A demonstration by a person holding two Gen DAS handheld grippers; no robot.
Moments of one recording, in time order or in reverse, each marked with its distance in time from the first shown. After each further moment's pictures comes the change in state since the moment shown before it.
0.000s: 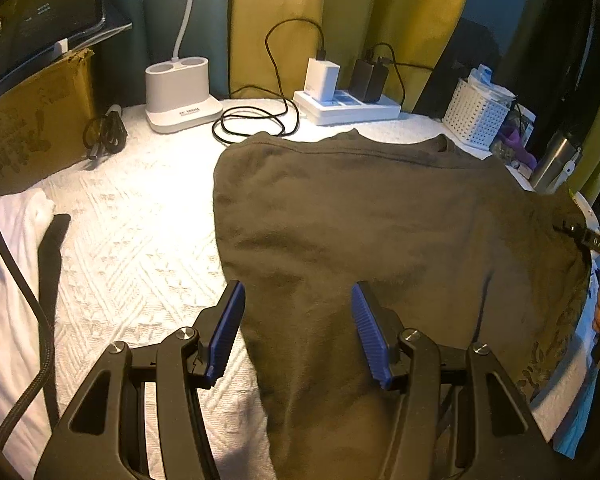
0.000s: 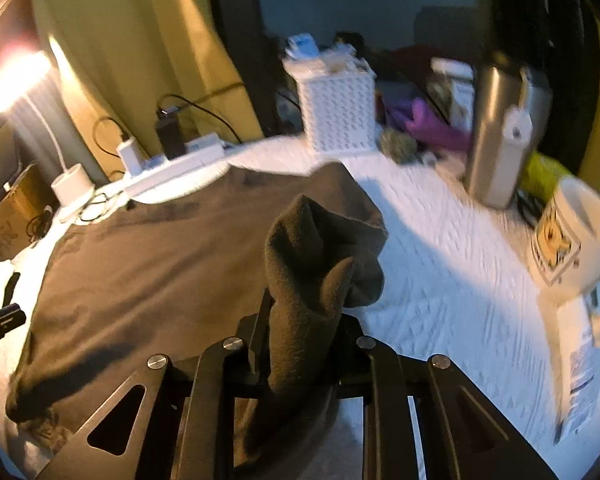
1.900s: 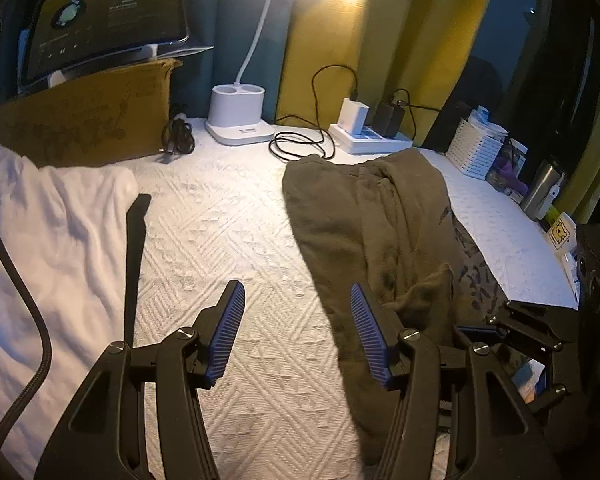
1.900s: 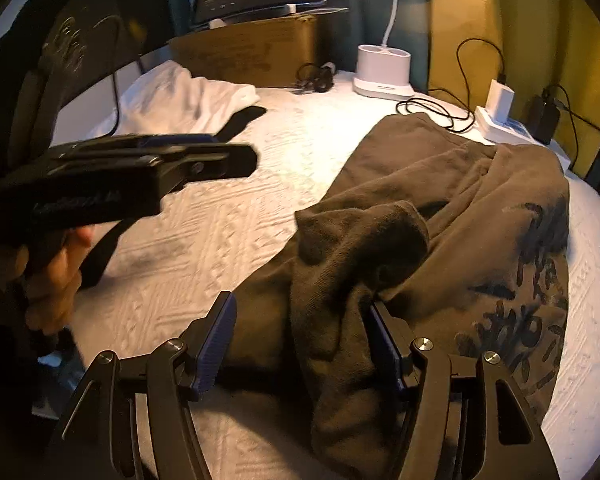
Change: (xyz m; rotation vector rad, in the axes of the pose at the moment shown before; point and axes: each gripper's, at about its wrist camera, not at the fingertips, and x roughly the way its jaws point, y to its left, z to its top) left arm -0.065 0.049 -0.037 -0.054 -0.117 0.002; right arm -0.023 0.299 -0.100 -0.539 0.216 0.509
